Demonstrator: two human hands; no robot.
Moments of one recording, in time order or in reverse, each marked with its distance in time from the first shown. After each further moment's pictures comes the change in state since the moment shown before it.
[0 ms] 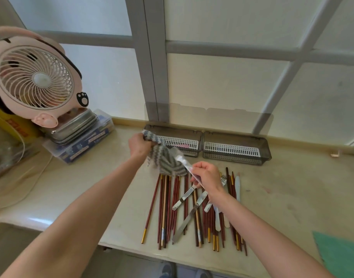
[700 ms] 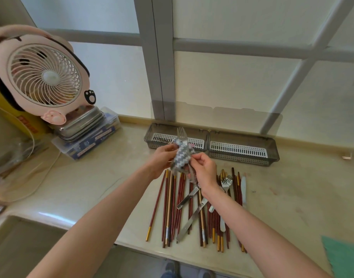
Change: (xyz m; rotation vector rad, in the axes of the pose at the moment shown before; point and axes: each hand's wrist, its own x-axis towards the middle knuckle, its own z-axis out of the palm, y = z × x) left_hand -0.055 0.002 0.010 -0.575 -0.651 -0.115; right_hand 0.009 -0.004 0.031 0.177 0.094 -0.112
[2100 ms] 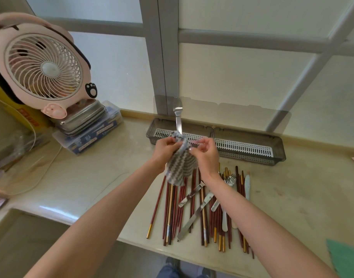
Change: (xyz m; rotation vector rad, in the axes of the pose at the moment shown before) left_hand 0.012 0.007 0.005 0.139 0.262 0.071; right_hand 0.033 -0.006 0.008 -0.168 0.067 -0.103
